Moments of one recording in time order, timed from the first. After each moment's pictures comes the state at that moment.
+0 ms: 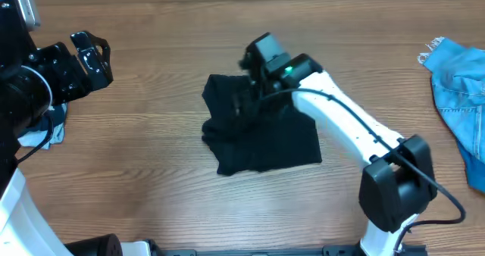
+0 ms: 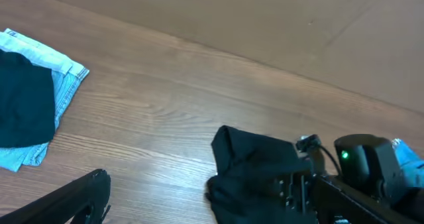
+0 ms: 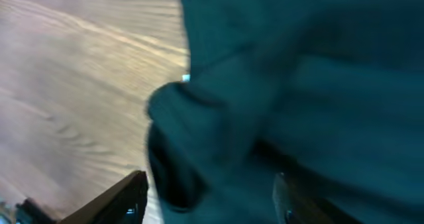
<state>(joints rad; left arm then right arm) 0.18 1.55 2.56 -1.69 0.23 -0.23 0.55 1.92 1.62 -0.91 -0.31 0.36</state>
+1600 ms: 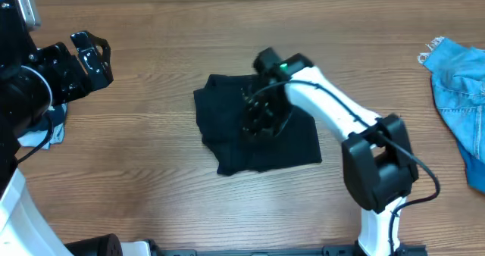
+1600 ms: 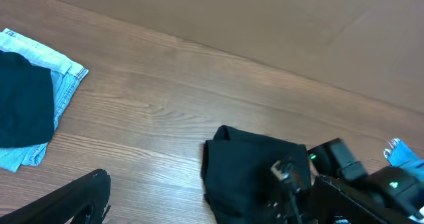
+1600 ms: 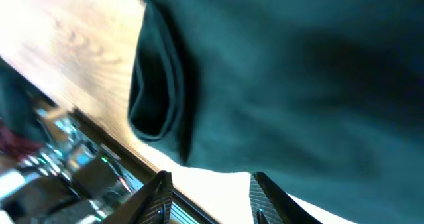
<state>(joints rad) 0.18 1.55 2.56 -1.69 0.23 -0.23 0.54 2.06 1.61 -1.15 -0.62 0.24</state>
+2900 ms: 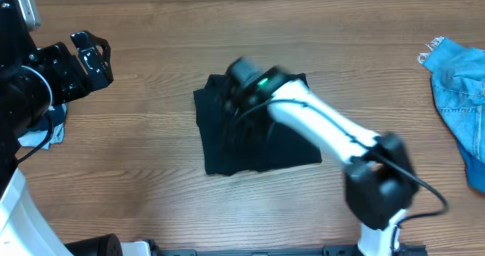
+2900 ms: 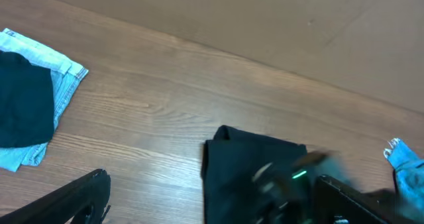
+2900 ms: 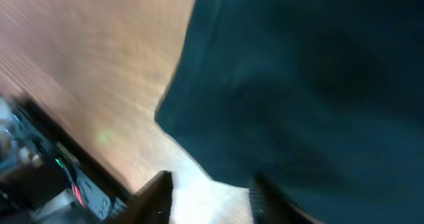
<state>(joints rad) 0.18 1.55 2.56 -1.69 0.23 -0.23 0.64 1.97 1.65 -1.08 -0.45 0.20</state>
